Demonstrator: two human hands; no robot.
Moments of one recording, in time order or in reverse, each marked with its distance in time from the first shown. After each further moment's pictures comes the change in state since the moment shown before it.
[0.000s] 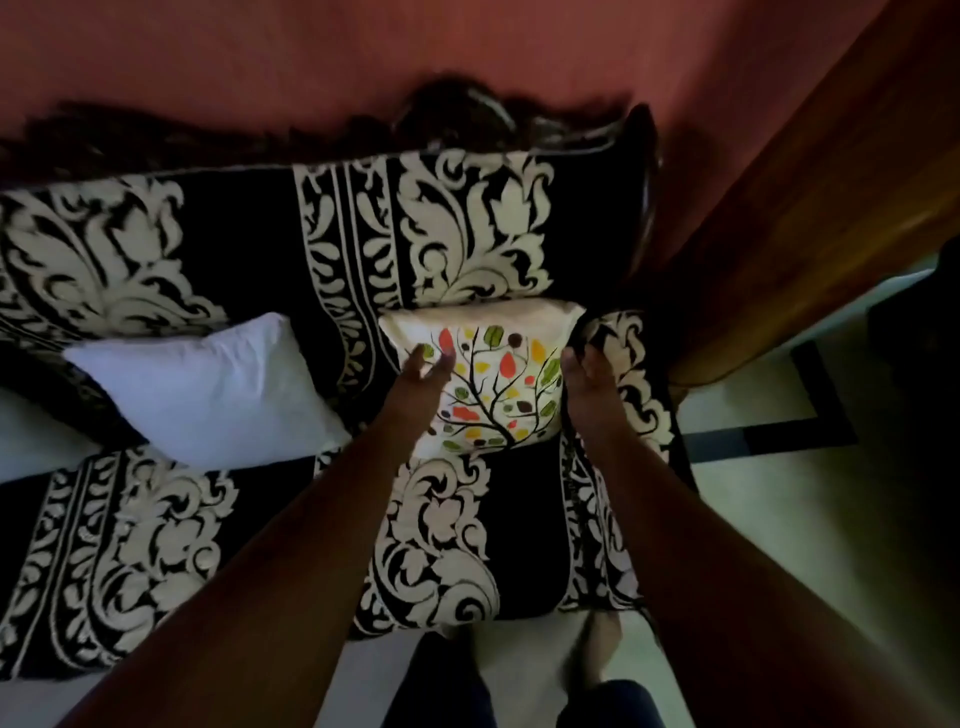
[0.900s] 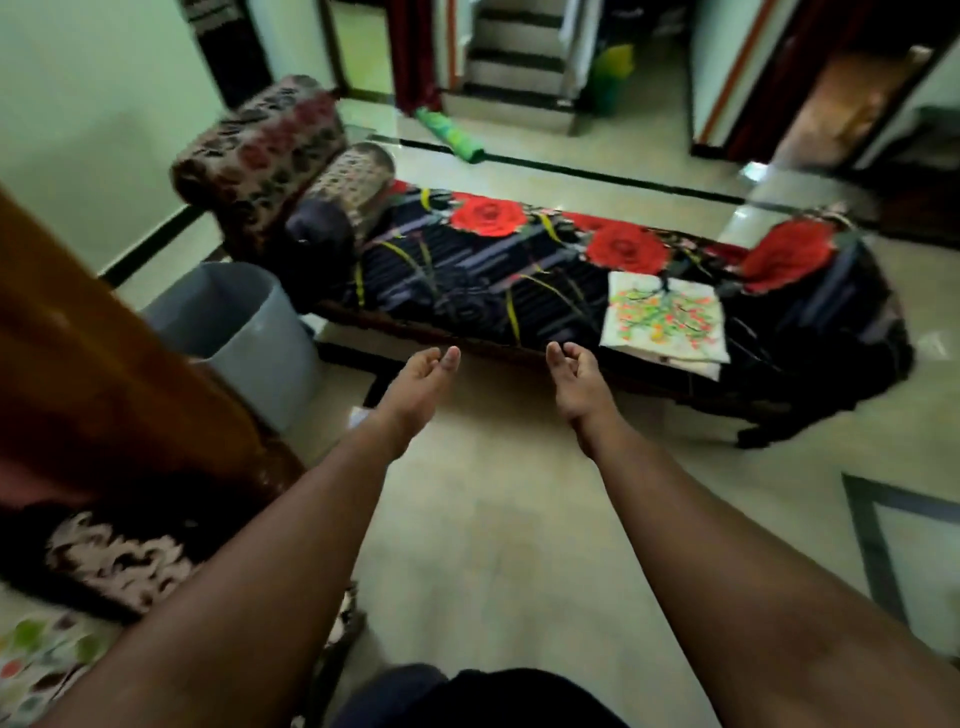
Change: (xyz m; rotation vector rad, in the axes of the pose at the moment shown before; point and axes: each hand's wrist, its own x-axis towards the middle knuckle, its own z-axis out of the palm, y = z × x) left_hand -0.493 0.010 0.595 0.608 -1.071 0.509; right_hand -0.434 0.289 -0.633 0.533 0.986 0.148
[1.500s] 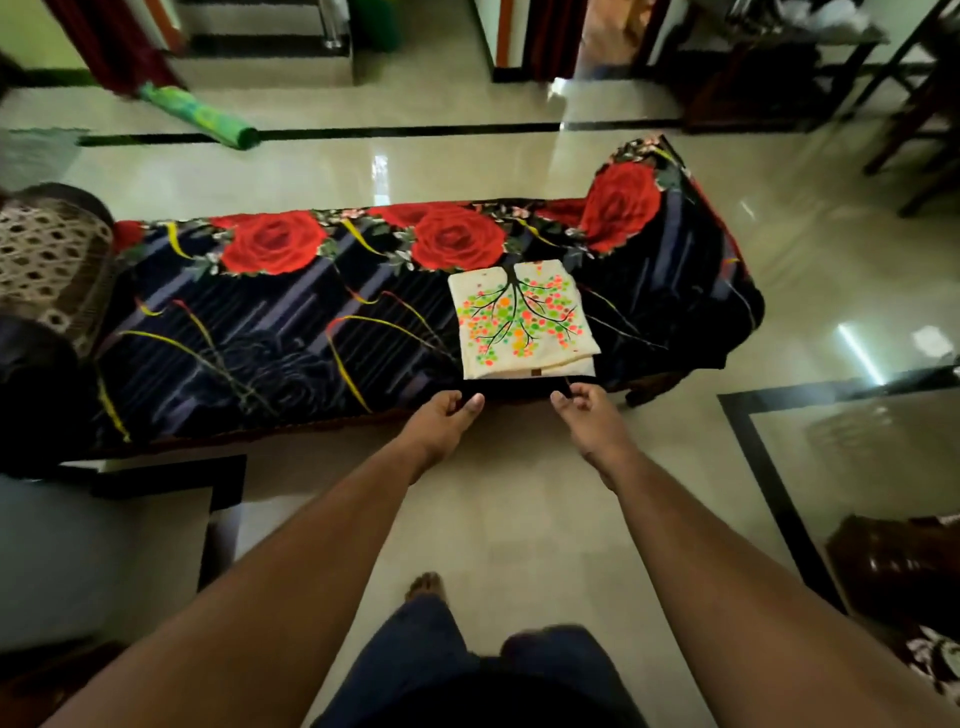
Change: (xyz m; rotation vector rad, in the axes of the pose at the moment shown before) left_hand 0.341 0.095 0.290 0.431 -0.459 -0.003; right_hand 0.282 0.078 -0.227 -0.094 0.313 0.362
